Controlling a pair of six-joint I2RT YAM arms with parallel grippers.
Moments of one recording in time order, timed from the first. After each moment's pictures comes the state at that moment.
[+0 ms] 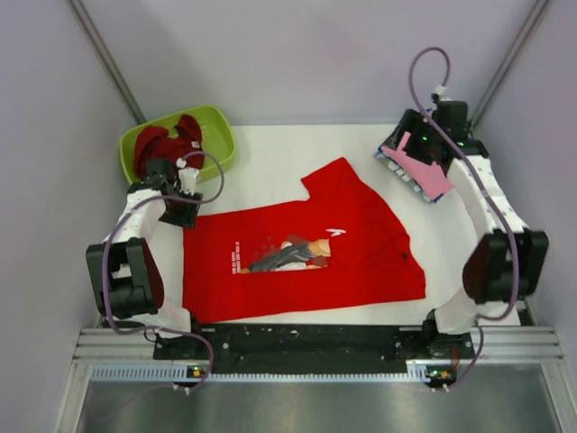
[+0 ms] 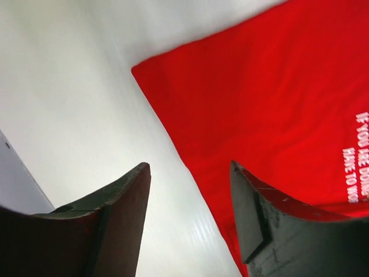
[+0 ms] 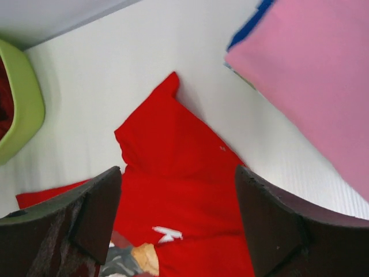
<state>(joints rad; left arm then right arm) 0.14 1.51 1.10 -0.73 0.09 0.39 0.02 1.48 1.38 -0.47 -0.18 0.47</state>
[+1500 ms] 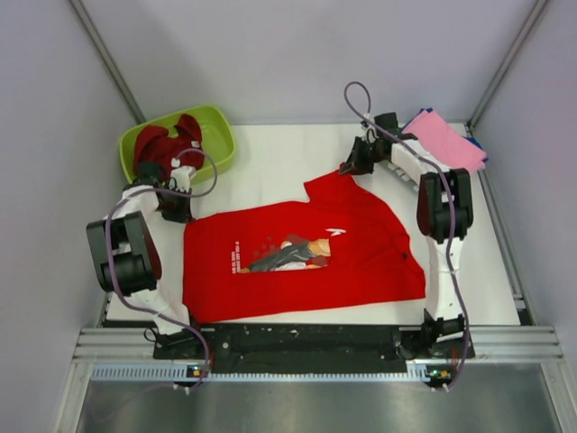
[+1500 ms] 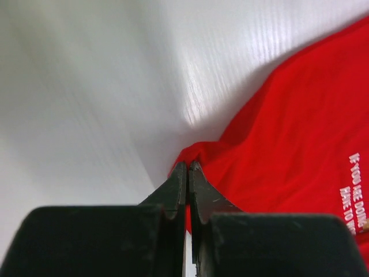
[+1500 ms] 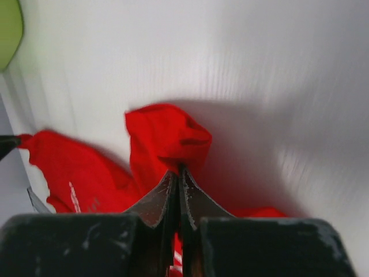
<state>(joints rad) 0.26 1.77 1.15 -0.56 0.38 0.43 0.20 2.33 1.91 -0.51 -0.54 0.45</state>
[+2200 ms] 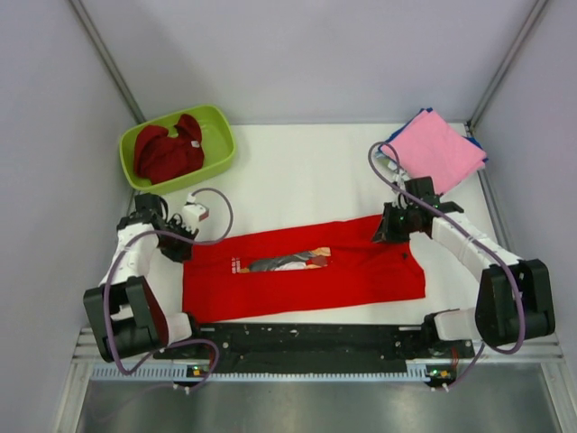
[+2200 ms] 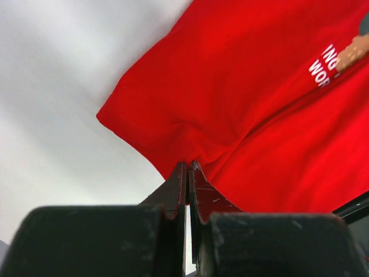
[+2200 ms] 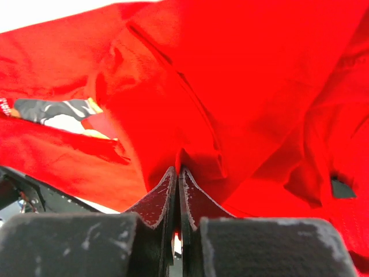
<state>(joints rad) 0.27 1.28 0.83 -0.84 0.38 0.79 0.20 1.34 0.84 -0.54 -0.40 0.37</state>
